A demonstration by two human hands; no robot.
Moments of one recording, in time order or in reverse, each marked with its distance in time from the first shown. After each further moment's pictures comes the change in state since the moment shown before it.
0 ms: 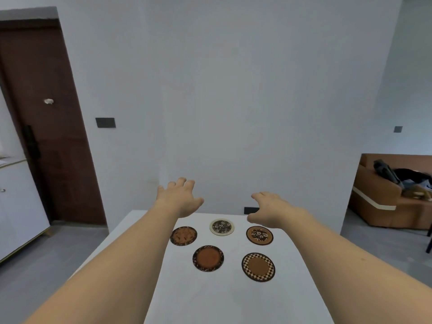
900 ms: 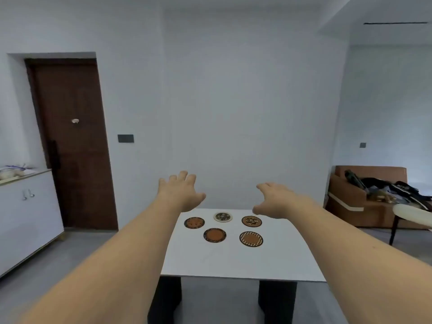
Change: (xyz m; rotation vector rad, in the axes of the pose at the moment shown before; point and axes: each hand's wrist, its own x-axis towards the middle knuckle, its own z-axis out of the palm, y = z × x) left_hand -0.353 -0.057 -0.107 0.005 0.160 0.049; right_hand -0.362 -0.121 -0.034 -0.083 0.157 0.048
